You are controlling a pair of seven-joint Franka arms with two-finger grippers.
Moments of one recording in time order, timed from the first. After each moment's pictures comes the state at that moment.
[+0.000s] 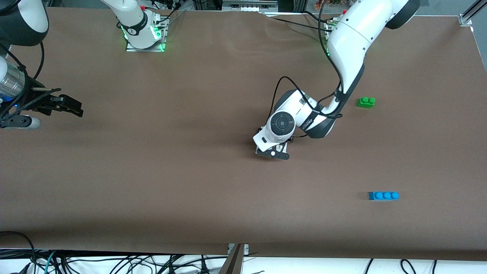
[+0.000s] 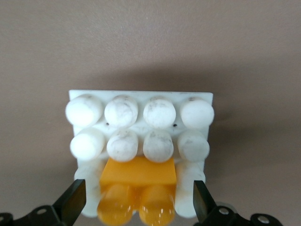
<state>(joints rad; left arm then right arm) -0.36 0.80 -0.30 -1.46 0.13 2.05 -0.51 0.13 0.13 -0.10 -1.57 0.00 1.67 0.05</state>
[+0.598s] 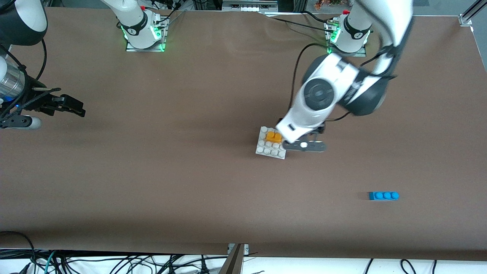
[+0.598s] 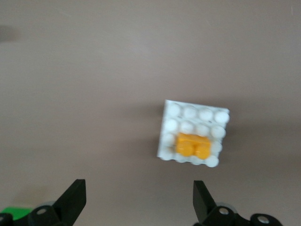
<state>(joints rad) -0.23 0.44 -0.29 -1.42 0.13 1.74 -0.52 0.13 0.13 -0.10 -1.57 0.05 1.67 0.05</state>
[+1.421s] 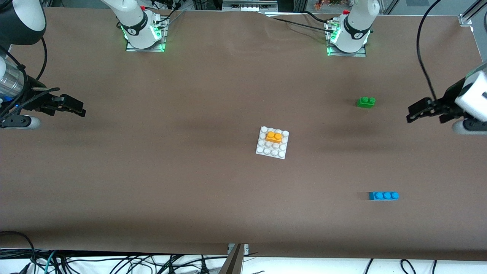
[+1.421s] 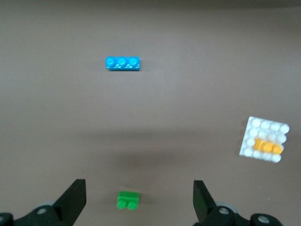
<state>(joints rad) 0.05 0.12 -0.06 -1.50 -0.01 1.62 -0.03 0.13 0.13 -0.11 -1.57 0.05 1.67 0.05</state>
